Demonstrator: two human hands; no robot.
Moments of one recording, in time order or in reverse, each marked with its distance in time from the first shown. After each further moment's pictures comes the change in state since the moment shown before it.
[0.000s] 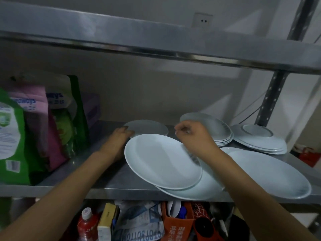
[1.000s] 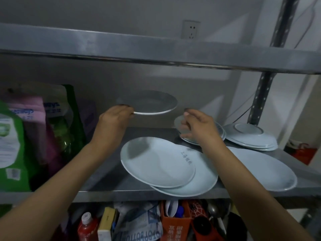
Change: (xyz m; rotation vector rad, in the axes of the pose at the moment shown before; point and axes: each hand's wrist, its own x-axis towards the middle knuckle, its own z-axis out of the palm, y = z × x) left_hand -0.021 0.060 -0.077 0.058 0.767 0.448; right_hand 0.000 -0.025 -0.030 0.671 0.160 0.280
